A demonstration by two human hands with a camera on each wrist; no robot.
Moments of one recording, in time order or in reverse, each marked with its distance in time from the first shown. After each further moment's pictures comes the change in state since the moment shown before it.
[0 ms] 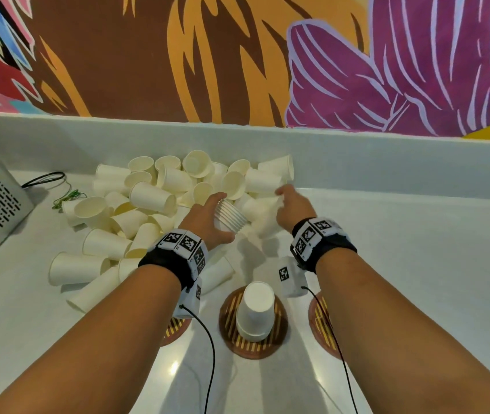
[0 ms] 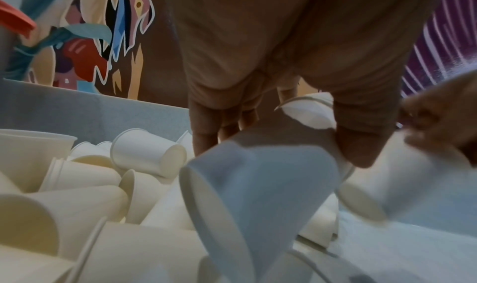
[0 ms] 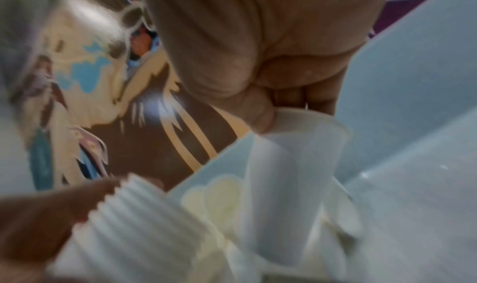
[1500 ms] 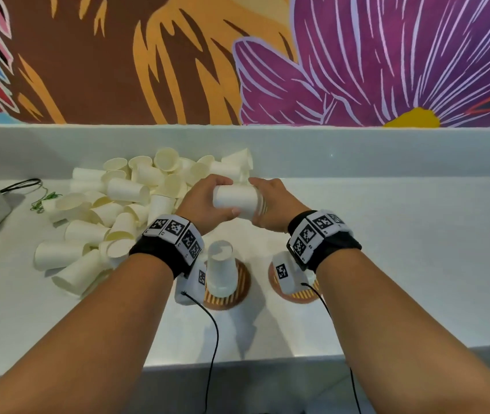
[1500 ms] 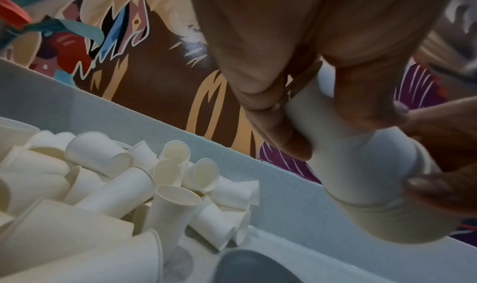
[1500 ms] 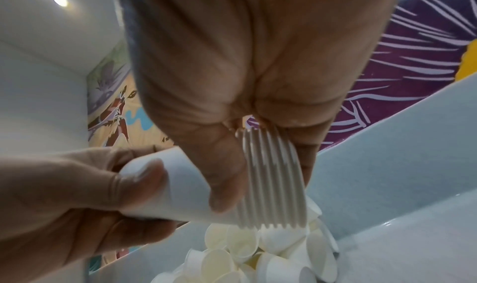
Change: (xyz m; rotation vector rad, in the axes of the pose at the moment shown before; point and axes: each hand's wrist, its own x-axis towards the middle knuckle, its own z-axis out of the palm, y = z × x) left_hand -0.105 0.096 0.000 -0.253 0.063 0.281; right_hand -0.130 0.020 -0.062 -0.147 -0.096 -0.215
